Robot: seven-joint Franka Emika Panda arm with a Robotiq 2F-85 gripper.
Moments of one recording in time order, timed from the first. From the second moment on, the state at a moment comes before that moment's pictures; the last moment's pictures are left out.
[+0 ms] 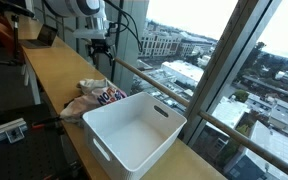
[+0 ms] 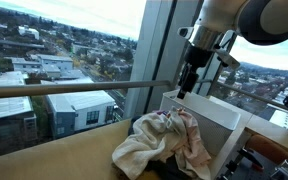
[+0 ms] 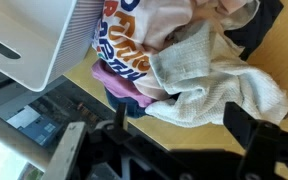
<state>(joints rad) 0.21 0.18 0.20 -2.04 -0.32 2.33 -0.12</state>
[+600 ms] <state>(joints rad) 0.21 0.18 0.18 -2.15 -0.50 2.36 -0.11</state>
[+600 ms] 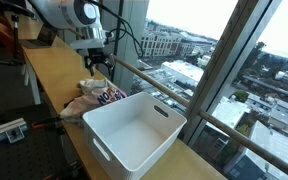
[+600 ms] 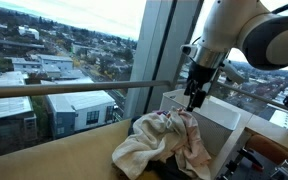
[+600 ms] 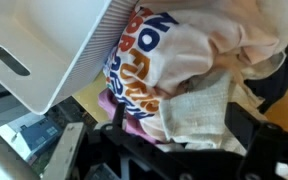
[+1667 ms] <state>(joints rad) 0.39 0.21 0.18 -2.47 -1.43 2.52 0.62</state>
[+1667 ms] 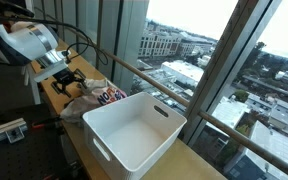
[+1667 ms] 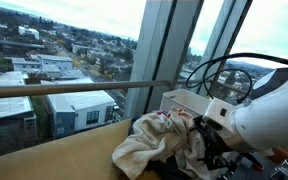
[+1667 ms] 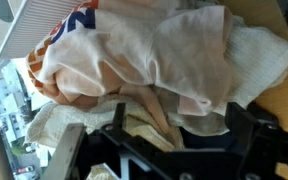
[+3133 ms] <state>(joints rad) 0.20 0.67 0.18 -2.05 -1.31 2.61 0.58</state>
